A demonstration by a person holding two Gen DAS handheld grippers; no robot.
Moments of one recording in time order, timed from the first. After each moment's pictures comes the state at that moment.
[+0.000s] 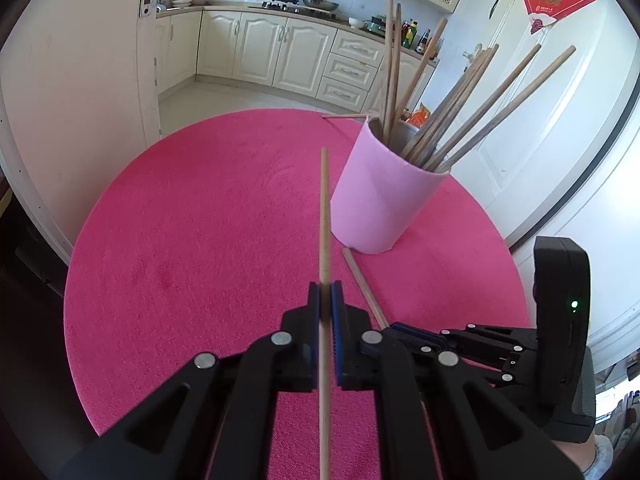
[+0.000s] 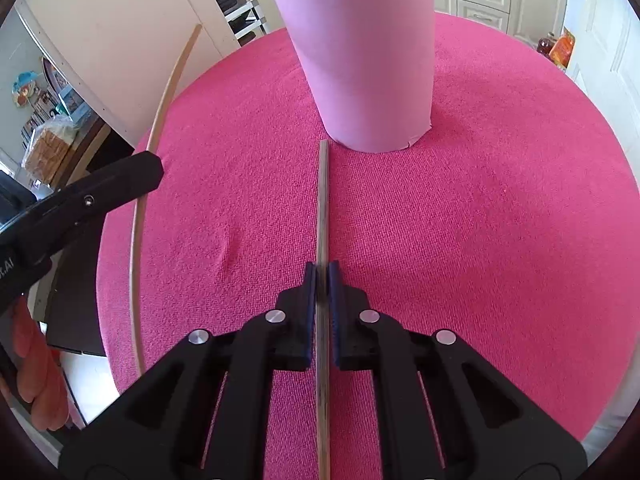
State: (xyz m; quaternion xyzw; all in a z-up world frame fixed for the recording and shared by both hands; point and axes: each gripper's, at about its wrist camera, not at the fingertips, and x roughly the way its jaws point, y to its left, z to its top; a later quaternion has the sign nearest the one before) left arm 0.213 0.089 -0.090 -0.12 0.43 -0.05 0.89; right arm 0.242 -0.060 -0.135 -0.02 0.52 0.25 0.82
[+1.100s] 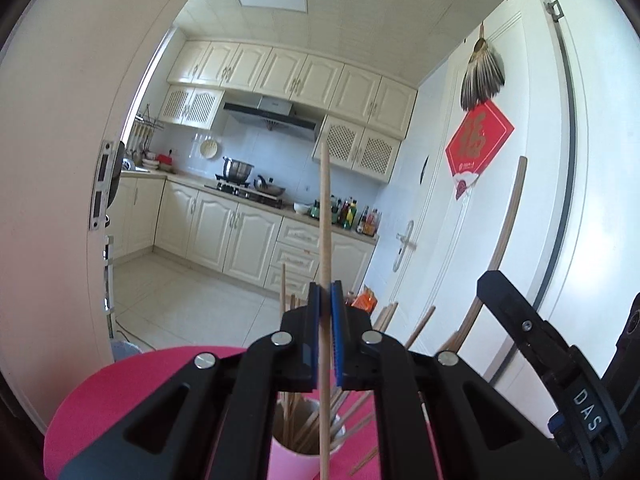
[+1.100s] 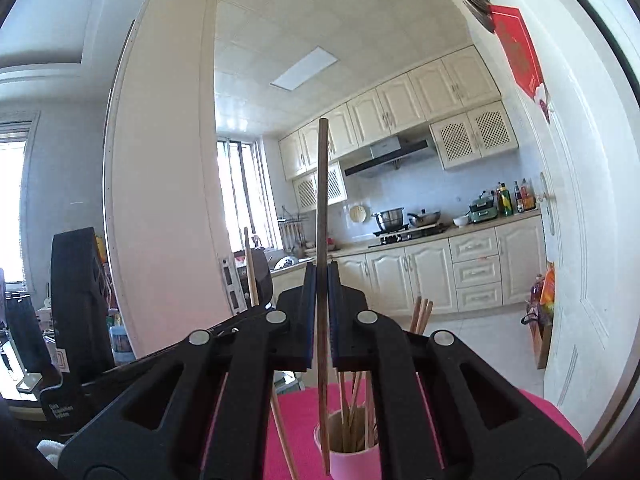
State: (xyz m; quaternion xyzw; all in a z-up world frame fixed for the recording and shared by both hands) left arm 0.243 0.060 0.034 -0.14 0.07 -0.10 0.98; right arm 0.209 -0.133 0.026 0.13 -0.05 0.25 0.96
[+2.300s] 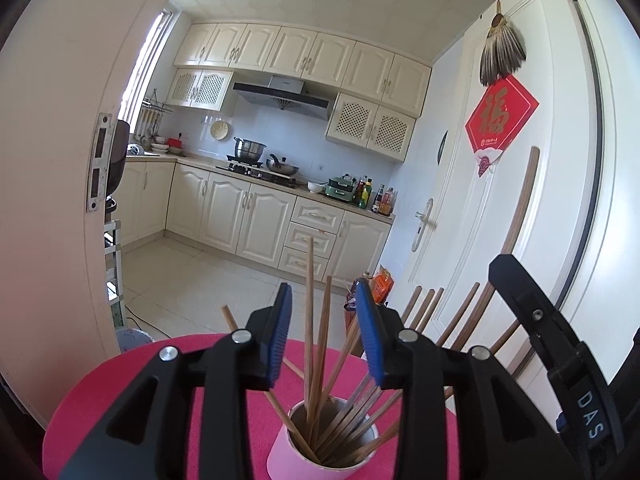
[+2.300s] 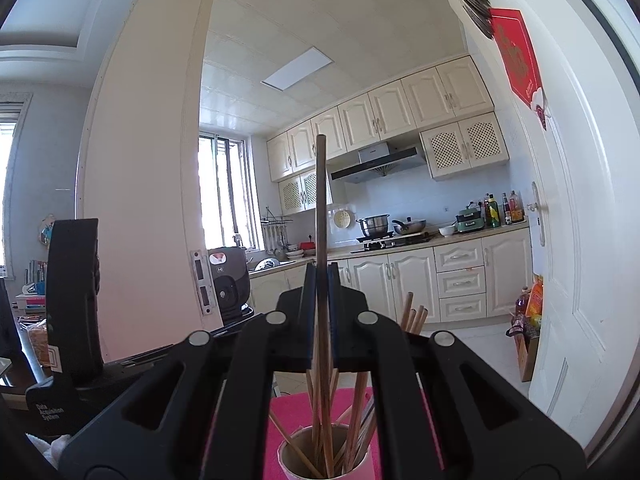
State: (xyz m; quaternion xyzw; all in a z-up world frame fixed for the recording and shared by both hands) left arm 0.281 0.070 0.016 -0.13 0.12 -0.08 0.98; right arm 0.226 -0.112 0.019 0.10 -0.04 0.22 0.97
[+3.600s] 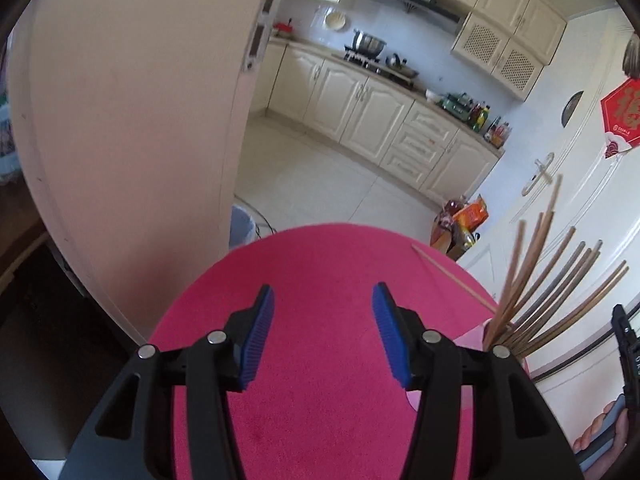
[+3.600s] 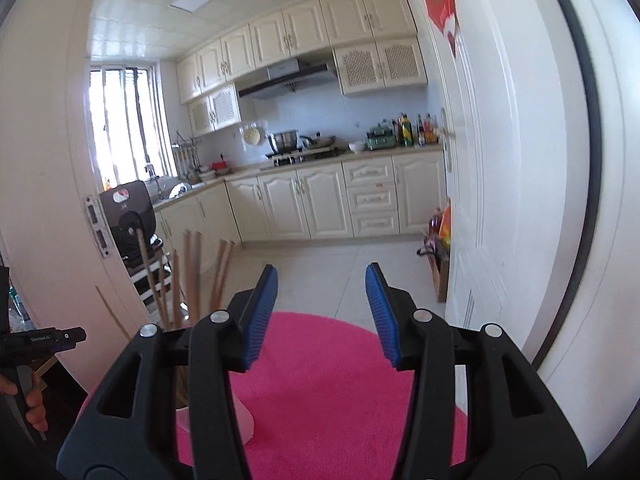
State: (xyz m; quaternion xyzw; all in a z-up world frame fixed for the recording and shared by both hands) left arm 0.301 0.208 -0.051 -0.22 0.37 0.06 0.90; right arm 0.305 -0.208 -0.011 0.11 0.19 0.08 0.97
